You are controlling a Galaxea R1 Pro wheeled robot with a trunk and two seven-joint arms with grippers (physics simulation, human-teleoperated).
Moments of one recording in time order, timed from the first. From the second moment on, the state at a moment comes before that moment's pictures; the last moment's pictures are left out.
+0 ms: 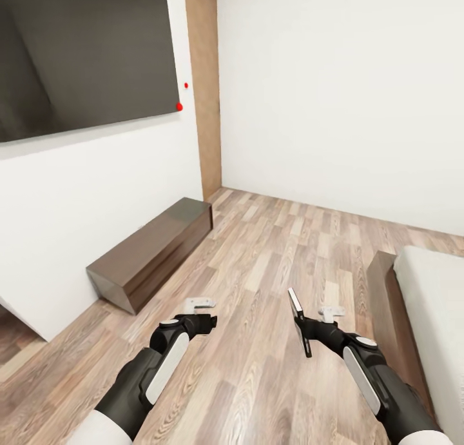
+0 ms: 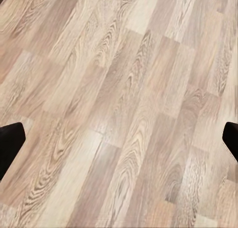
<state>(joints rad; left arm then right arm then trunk) -0.50 -0.06 -0.38 -1.17 0.46 0.66 0.36 -0.43 -0.16 0.07 -1.05 -0.30 0.41 0.22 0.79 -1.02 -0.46</state>
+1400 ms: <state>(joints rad) -0.50 -0.06 -0.38 -1.17 0.46 0.66 0.36 -0.43 -0.16 0.07 -1.05 -0.29 0.41 0.21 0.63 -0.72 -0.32</state>
